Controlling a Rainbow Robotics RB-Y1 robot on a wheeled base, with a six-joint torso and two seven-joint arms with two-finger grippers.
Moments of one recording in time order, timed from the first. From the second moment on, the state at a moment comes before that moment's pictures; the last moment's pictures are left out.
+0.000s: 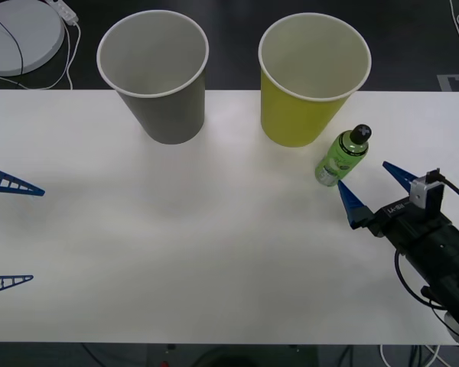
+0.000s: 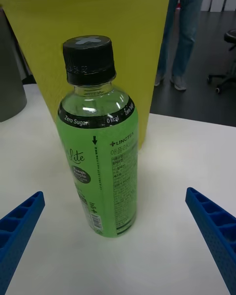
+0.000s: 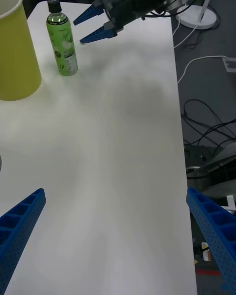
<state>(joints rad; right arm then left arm) 0.22 -0.50 0.05 -1.70 0.86 -0.33 0.37 0.35 1.16 0.50 -2.02 -1.00 -1.38 0.08</state>
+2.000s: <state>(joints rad) 0.03 -0.50 0.18 -1.65 0.87 -0.11 0.36 0.35 1.16 0.50 -2.02 -1.00 -1.38 0.08</state>
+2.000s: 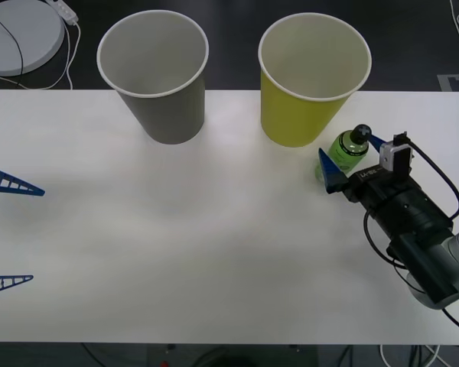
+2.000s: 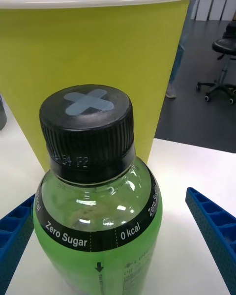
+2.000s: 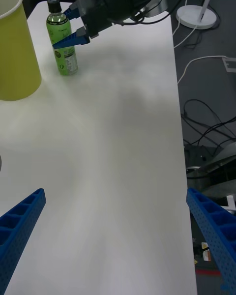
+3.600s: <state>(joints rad) 0.05 -0.53 0.14 -1.65 0.87 -0.24 0.34 0.35 1.16 0.50 -2.02 -1.00 -1.38 0.08</state>
